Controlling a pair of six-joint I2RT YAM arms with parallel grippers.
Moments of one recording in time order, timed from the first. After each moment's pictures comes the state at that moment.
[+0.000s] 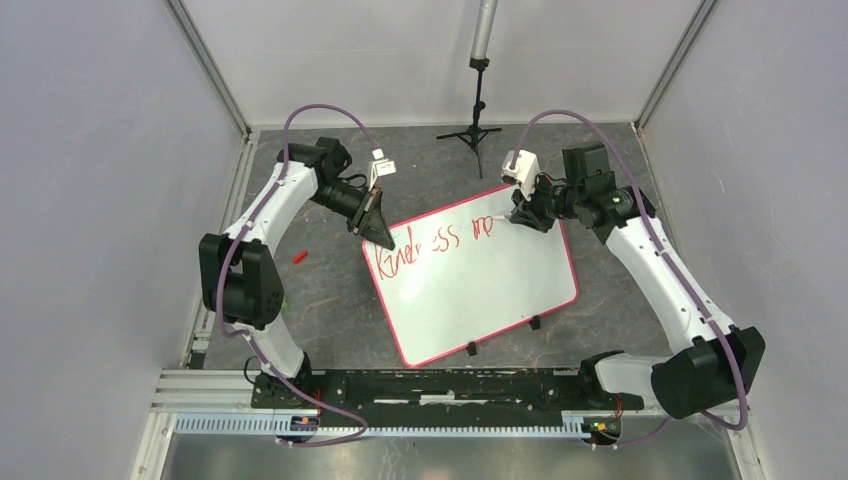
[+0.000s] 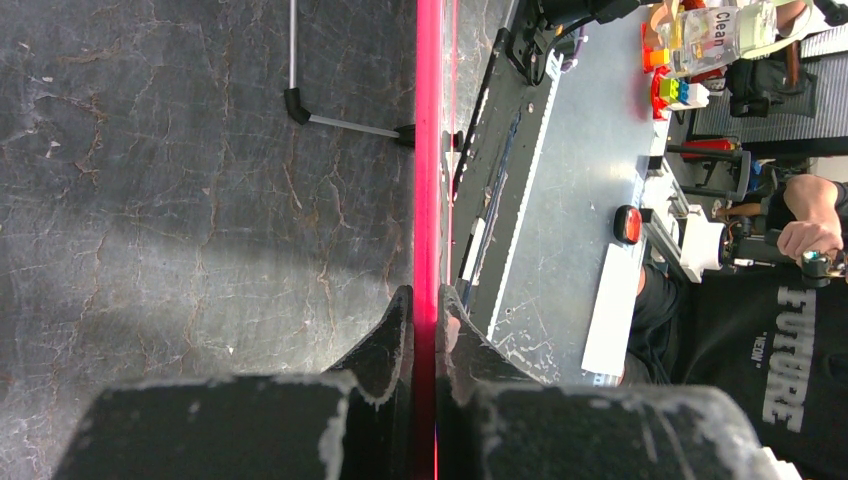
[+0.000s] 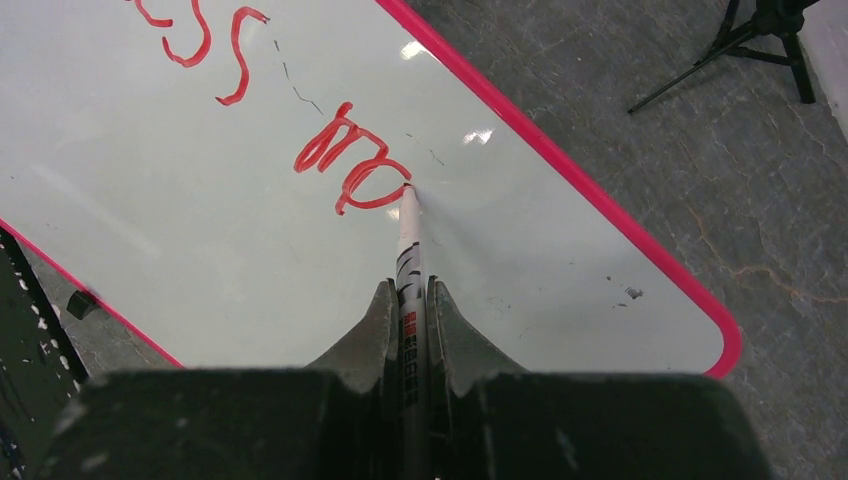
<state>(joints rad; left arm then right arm) -0.23 1.74 1.53 -1.33 1.03 0.59 0.29 1.27 1.24 -0.74 -0.54 -0.65</state>
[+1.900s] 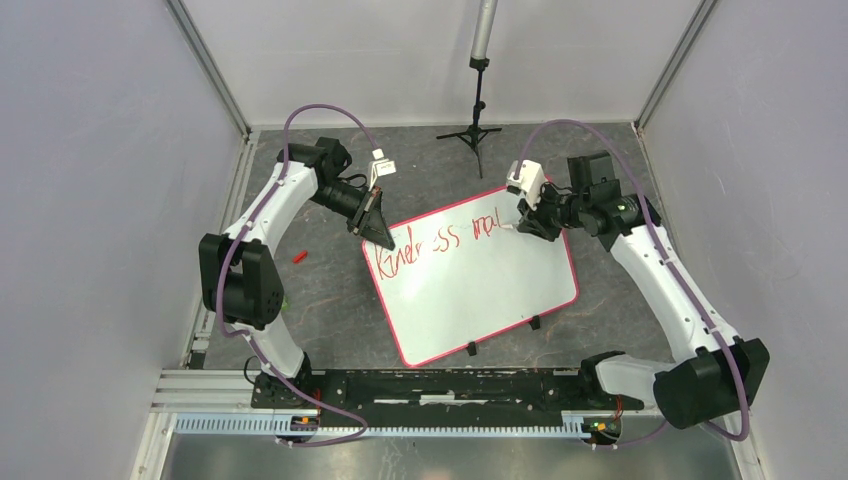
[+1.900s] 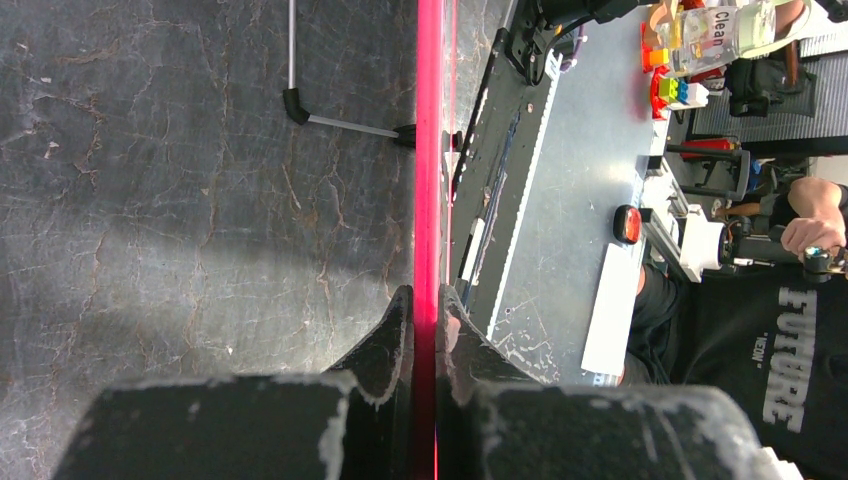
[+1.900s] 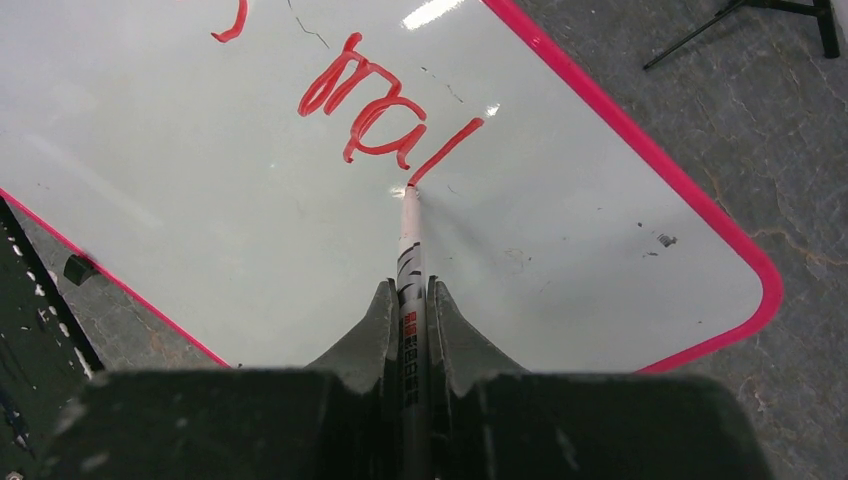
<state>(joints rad) -0.23 1.74 1.53 -1.33 1.03 0.59 0.27 1.23 1.19 -0.79 -0.52 -0.68</state>
